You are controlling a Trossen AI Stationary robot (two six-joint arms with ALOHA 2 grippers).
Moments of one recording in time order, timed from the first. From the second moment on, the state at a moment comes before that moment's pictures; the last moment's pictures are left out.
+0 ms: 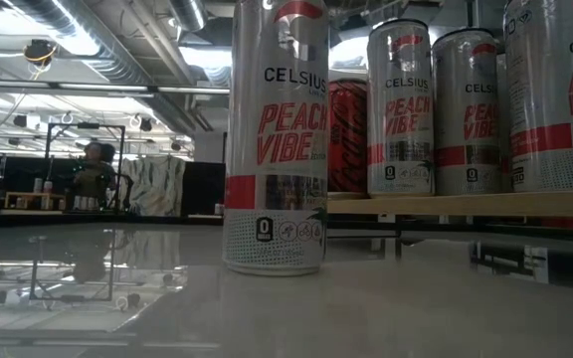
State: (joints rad) left arm -0.62 1.42 1.62 -1.19 -0.51 -0.52; right arm 0.45 2.06 2.04 -0.84 0.23 0.28
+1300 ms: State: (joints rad) left arm -0.62 1.42 1.62 -1.19 -0.51 -0.52; right arm 0.40 2.08 2.03 -0.98 0.05 -0.03
